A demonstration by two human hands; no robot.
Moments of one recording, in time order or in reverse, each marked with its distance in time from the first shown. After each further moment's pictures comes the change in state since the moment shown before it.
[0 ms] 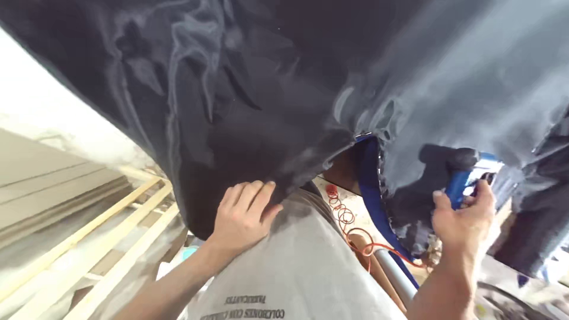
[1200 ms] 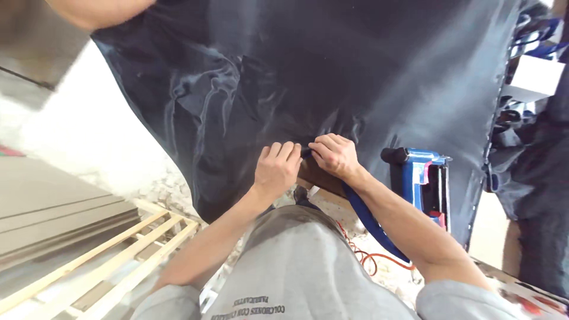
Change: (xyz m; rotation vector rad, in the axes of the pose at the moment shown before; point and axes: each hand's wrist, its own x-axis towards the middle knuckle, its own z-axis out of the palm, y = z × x) left_hand 0.080 0.055 0.046 0.277 0.240 0.140; right_hand 0.024 -0.158 0.097 0.264 0.379 -1.559
